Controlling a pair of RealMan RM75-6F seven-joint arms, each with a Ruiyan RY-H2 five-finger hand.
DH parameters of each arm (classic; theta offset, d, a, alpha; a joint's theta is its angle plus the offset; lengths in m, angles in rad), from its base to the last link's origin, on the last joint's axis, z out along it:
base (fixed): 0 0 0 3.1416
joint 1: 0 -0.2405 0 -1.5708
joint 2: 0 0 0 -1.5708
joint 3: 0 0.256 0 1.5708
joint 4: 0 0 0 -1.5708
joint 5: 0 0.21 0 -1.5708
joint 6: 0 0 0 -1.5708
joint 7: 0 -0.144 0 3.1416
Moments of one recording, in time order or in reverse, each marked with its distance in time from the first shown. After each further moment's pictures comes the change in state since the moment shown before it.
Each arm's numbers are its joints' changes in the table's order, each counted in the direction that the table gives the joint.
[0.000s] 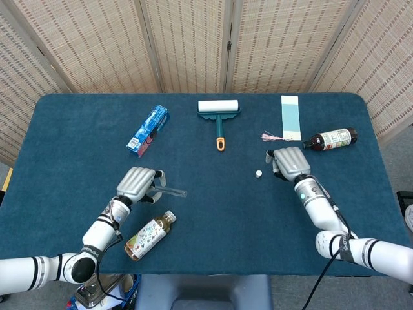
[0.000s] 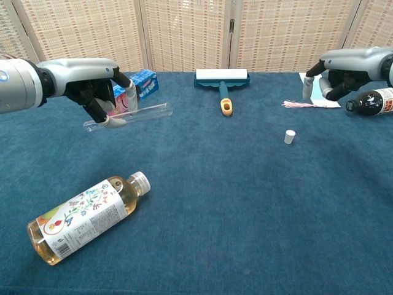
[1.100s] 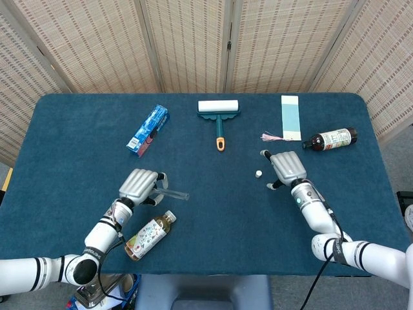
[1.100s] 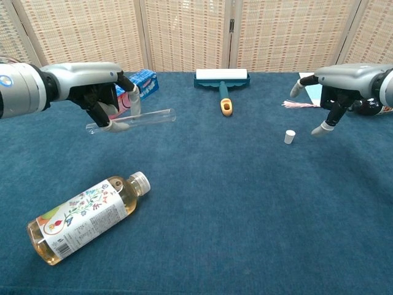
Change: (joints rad) left arm 0.005 0.017 0.007 0.004 0.000 0.005 -0.028; right arm 0.026 0.095 -0.011 -0.105 -0.080 0.003 0.019
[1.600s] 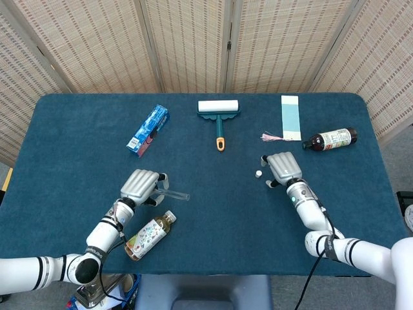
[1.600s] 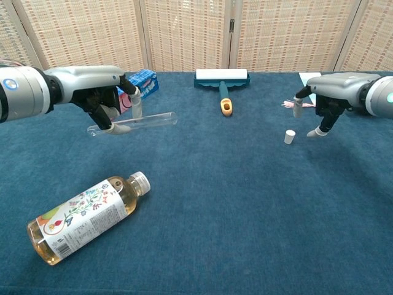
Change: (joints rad) left arm 0.006 0.013 0.003 -0.016 -0.009 -0.007 -0.008; right arm -0.016 0.084 0.004 -0.116 0.013 -0.043 0.010
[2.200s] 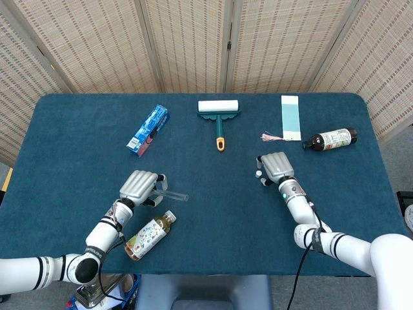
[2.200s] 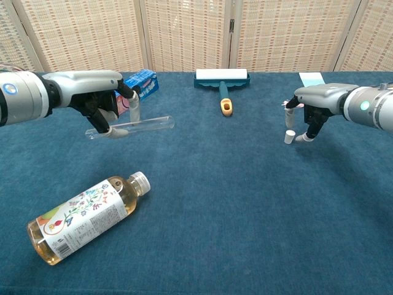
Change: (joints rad) left arm -0.007 0.006 0.008 -0.019 0.006 -0.010 0.013; right arm -0.049 0.102 0.016 -0.145 0.071 -0.085 0.034
